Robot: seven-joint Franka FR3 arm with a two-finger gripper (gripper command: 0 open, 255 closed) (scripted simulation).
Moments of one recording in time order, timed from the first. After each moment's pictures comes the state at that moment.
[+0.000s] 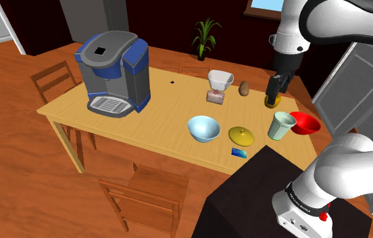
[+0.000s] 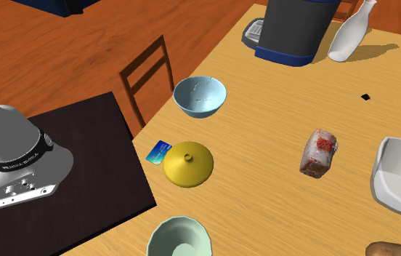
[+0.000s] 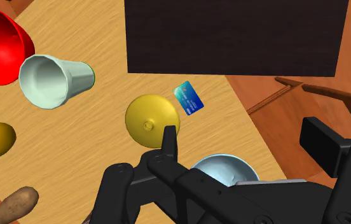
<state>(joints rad) -0.01 -0.82 0.07 -2.41 -0.08 1.44 -0.05</state>
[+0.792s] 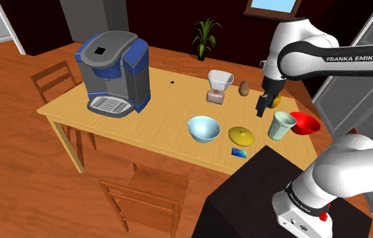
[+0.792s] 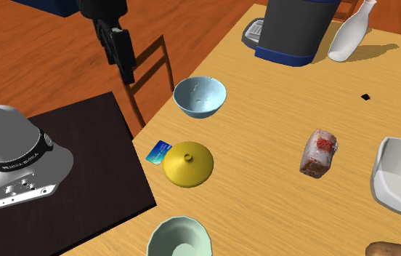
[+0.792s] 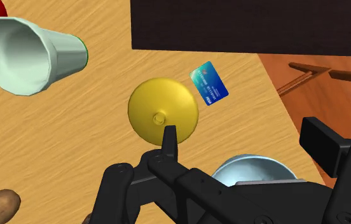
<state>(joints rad) -0.06 -0.74 -0.08 -2.66 -0.18 1.83 -0.17</state>
